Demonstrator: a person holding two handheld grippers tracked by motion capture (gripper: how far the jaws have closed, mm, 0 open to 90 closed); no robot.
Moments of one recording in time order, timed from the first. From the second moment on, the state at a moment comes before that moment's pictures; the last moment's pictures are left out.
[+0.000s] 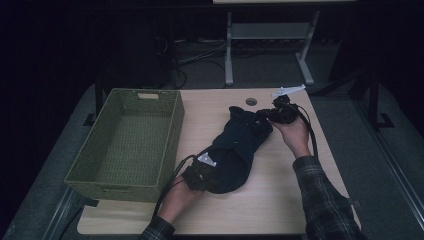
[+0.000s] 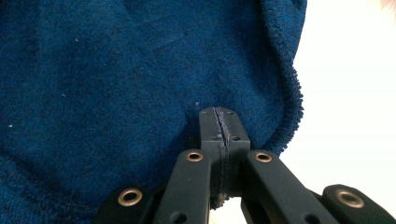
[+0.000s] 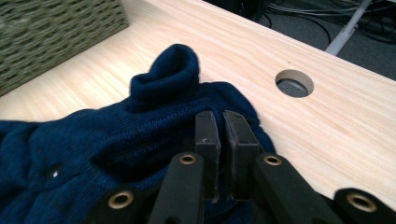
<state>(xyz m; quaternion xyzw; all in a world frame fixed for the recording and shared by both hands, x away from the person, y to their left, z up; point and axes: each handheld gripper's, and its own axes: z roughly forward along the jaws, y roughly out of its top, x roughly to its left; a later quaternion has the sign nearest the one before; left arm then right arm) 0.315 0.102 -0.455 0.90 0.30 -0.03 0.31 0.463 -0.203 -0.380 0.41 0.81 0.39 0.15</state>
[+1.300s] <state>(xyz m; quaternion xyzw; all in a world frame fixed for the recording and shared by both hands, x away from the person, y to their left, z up) 0.364 0.093 -0.399 0.88 0.32 0.07 0.34 0.348 -0.188 -0.433 0.35 0.84 0.41 0.08</state>
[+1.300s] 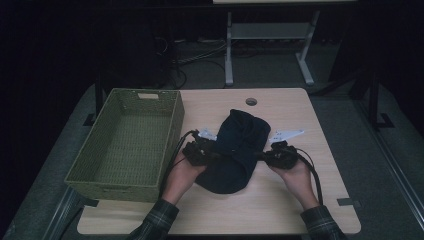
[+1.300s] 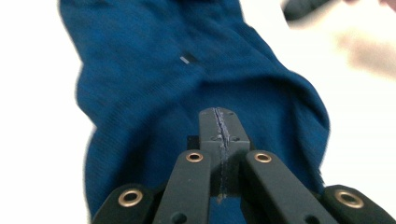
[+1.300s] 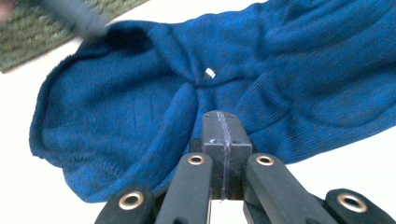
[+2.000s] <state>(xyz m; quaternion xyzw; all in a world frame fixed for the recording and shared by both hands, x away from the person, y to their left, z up) 0.438 0.086 -0.450 0.88 0.38 0.08 0.27 0.346 -0.168 -0.469 0.35 0.86 0.37 0.08</state>
